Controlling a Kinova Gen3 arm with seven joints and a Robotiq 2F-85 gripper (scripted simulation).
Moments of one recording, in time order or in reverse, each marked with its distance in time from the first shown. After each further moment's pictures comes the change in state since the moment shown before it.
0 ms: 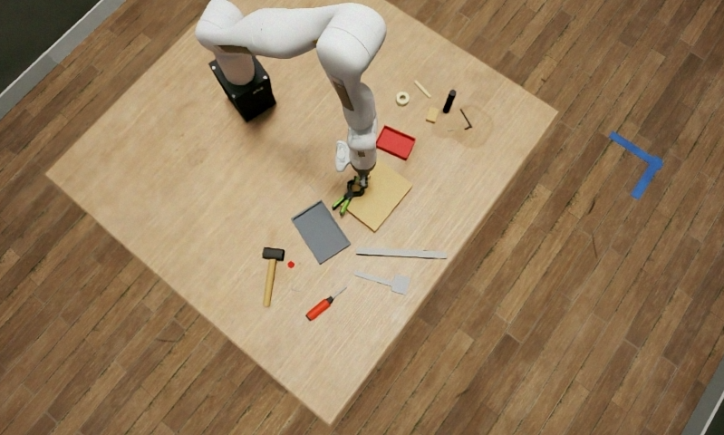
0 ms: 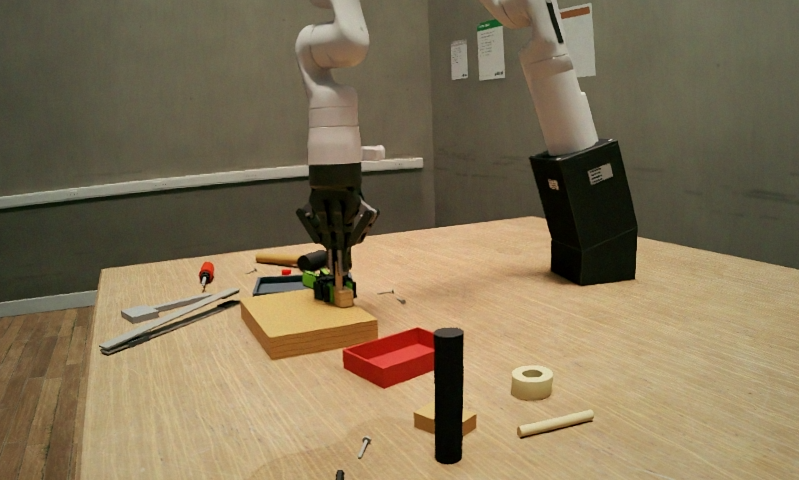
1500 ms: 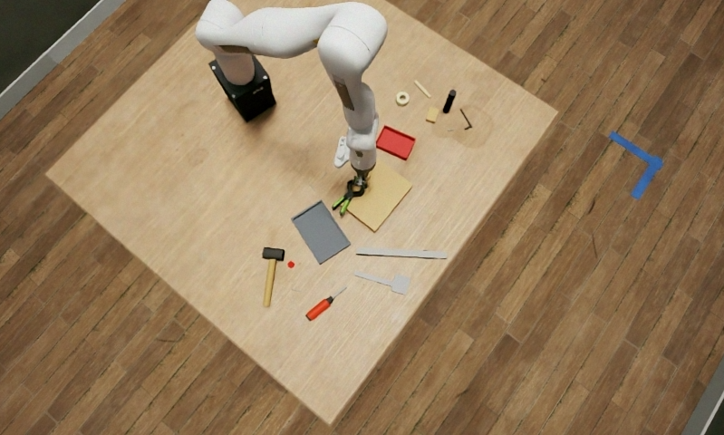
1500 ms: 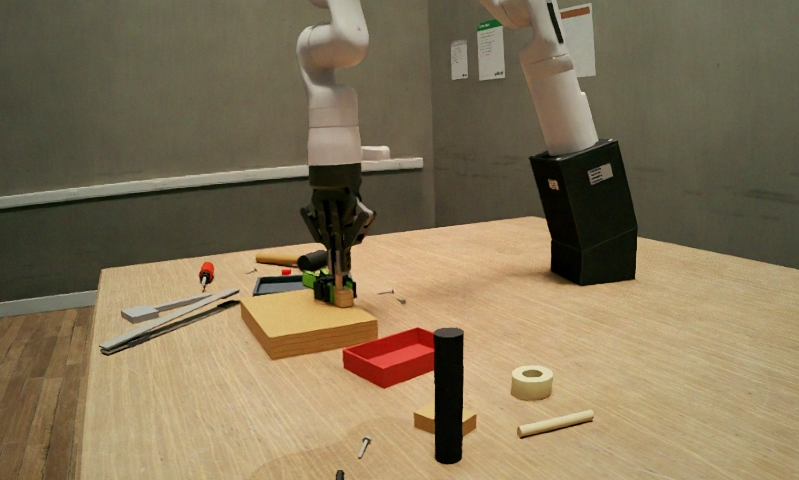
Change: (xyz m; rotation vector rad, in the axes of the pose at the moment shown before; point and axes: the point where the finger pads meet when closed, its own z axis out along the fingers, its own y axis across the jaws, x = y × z) arm 0.000 0.000 0.001 0.002 0.002 0.189
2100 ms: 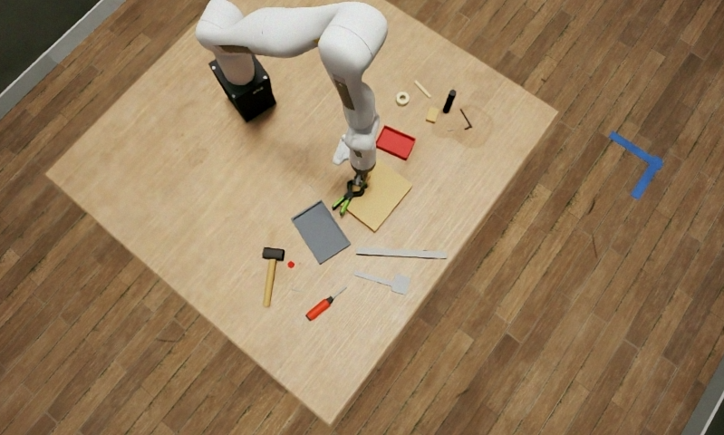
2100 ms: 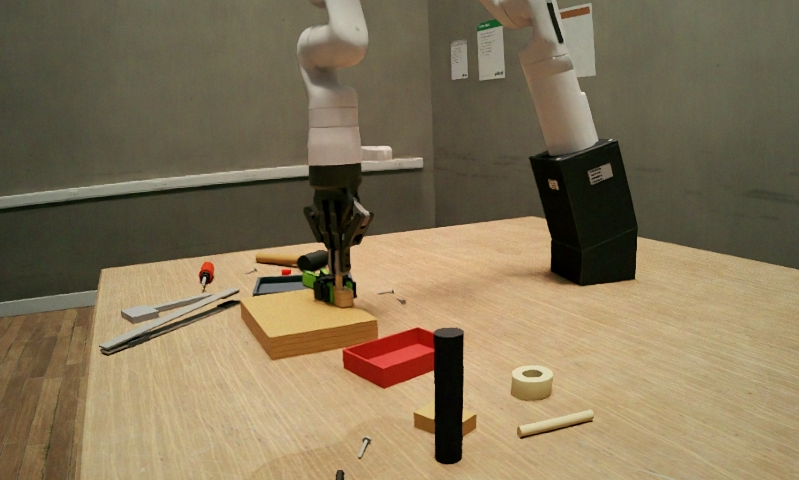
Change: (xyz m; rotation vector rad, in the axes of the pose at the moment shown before) arm 0.001 -0.001 0.000 0.001 0.002 0.123
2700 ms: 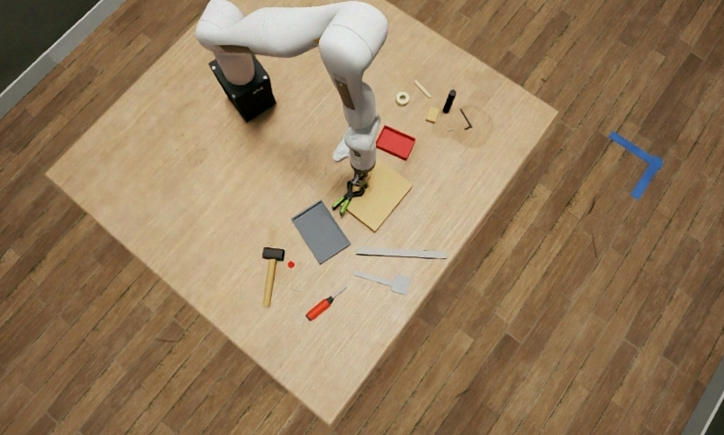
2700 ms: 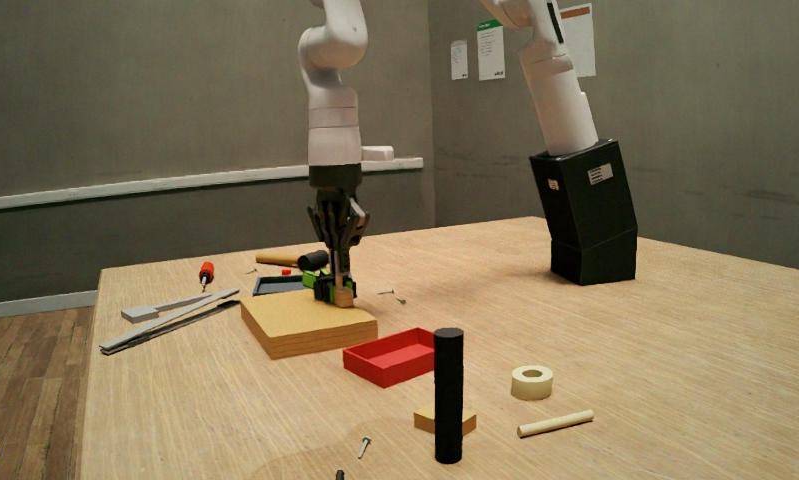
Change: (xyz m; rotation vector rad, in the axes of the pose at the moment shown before) arm 0.000 0.000 0.000 0.000 0.001 0.133
